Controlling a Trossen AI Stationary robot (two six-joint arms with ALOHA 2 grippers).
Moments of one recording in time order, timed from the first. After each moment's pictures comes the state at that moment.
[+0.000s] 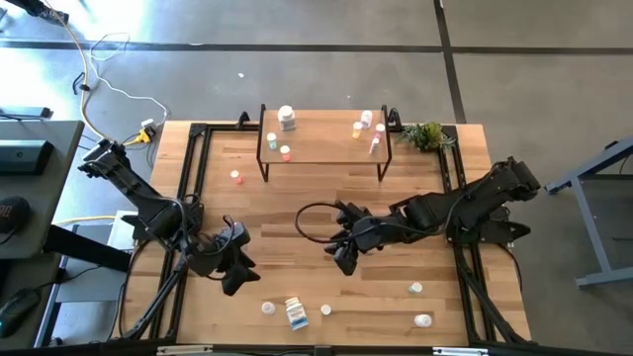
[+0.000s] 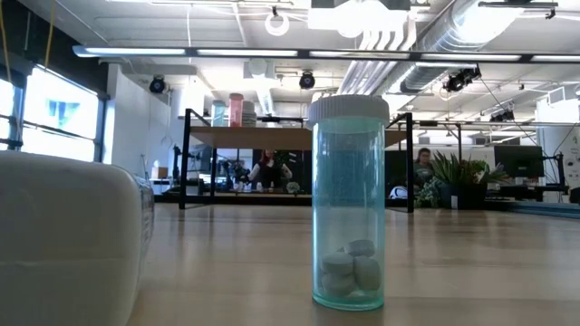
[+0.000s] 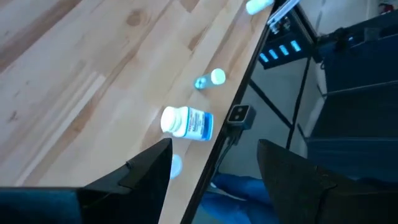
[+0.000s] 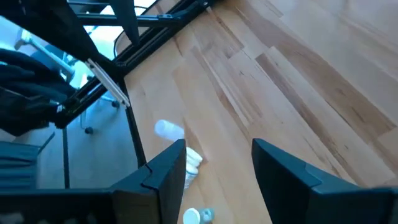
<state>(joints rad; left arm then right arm) -0.57 1.20 1.09 -0.69 -0.26 -1.28 0.37 1.59 1.49 -0.61 0.23 0.87</state>
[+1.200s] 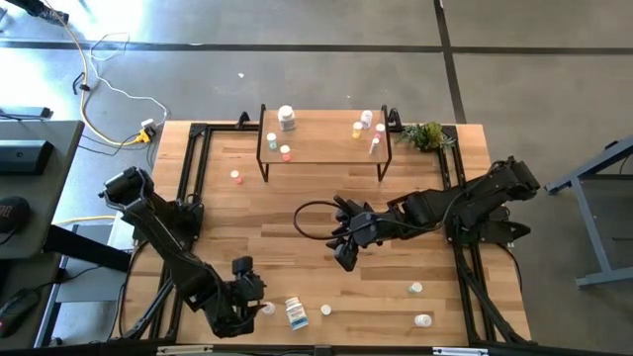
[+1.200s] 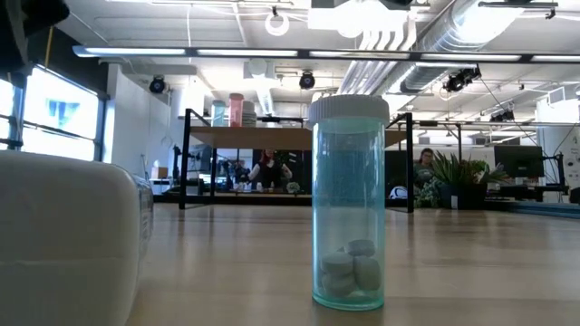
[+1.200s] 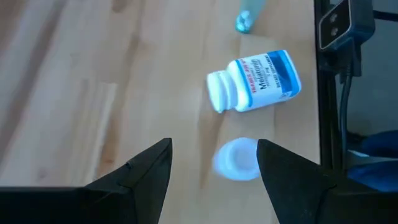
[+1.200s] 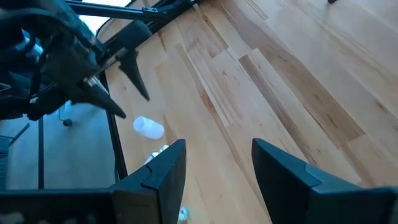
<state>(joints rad) -0.76 1.63 1.09 -0.59 -0.49 -0.90 0.35 1.59 1.49 -0.66 0.23 0.80</state>
